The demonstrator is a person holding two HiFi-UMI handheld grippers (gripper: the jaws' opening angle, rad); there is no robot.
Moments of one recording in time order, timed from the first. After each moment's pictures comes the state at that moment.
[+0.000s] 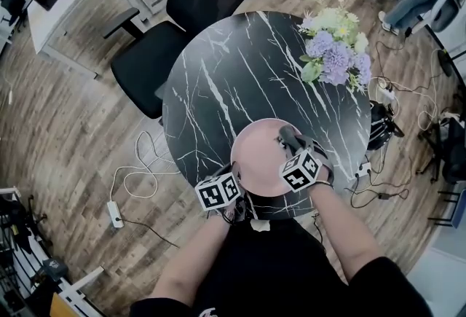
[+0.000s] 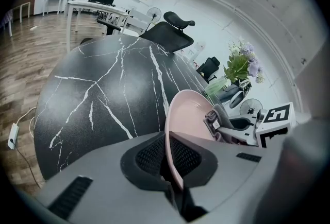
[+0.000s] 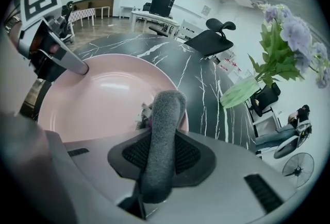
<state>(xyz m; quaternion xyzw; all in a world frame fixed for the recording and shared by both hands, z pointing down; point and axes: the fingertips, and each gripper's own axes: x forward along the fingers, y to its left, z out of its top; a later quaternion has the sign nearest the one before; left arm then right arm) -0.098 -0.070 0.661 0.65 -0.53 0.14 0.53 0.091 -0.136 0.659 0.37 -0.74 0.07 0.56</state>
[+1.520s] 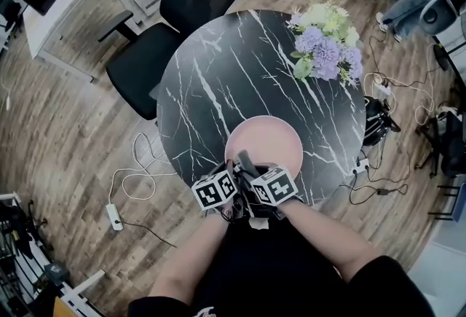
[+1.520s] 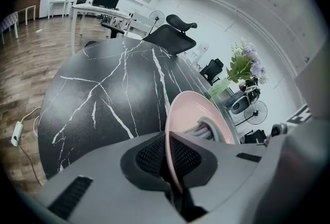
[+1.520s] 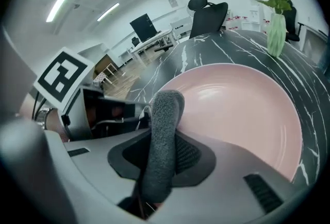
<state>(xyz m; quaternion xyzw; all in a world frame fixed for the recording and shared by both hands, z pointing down) -0.095 -0.071 0.664 0.64 -0.55 0.13 0.53 -0.036 -0.041 0.652 0.27 -0.80 0.38 0.37</state>
